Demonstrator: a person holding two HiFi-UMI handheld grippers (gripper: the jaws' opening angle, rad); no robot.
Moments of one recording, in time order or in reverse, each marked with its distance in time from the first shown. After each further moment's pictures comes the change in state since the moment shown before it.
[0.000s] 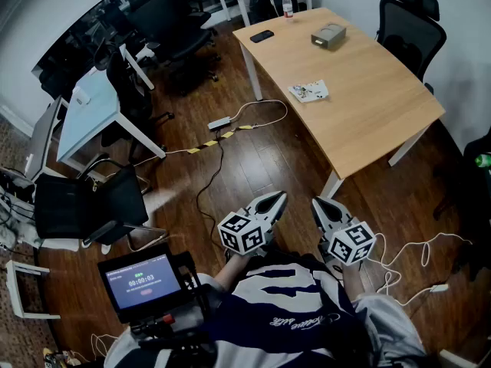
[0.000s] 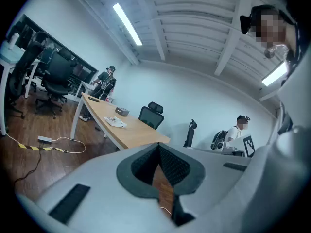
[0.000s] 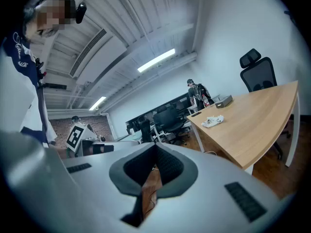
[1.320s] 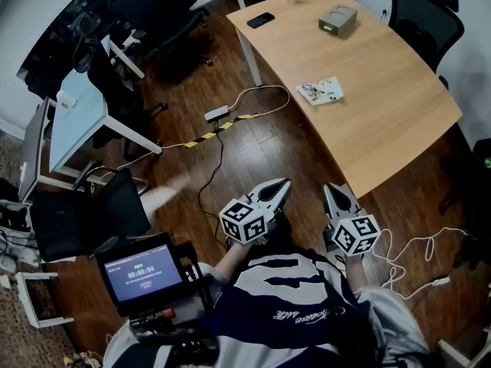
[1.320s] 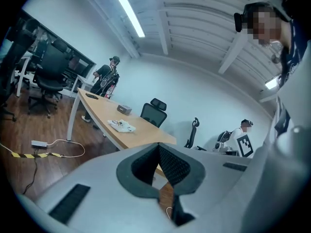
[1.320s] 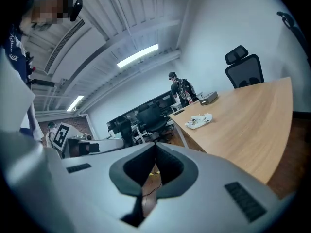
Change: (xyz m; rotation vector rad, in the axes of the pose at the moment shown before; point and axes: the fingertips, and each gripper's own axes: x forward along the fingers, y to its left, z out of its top) left arm 0.077 0.114 0.057 -0.011 0.062 -0.046; right arm 0.115 -0.098 0.026 0.072 0.029 -0.203
